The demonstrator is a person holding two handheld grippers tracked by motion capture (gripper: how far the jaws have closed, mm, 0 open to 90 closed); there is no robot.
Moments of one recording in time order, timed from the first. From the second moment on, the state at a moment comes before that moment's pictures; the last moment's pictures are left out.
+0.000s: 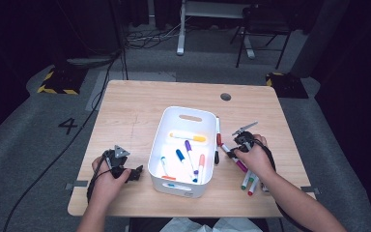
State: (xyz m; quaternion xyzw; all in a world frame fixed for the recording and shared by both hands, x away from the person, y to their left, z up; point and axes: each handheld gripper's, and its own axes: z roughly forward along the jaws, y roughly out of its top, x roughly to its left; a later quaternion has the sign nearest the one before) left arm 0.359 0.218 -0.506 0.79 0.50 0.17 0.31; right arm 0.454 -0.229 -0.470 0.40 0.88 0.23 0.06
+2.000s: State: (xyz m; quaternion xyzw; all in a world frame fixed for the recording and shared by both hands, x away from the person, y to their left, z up) left arm 0.354 0.218 -0.506 0.79 0.50 0.18 0.31; right arm 0.414 -0.199 -0.317 0.29 0.89 0.35 0.08
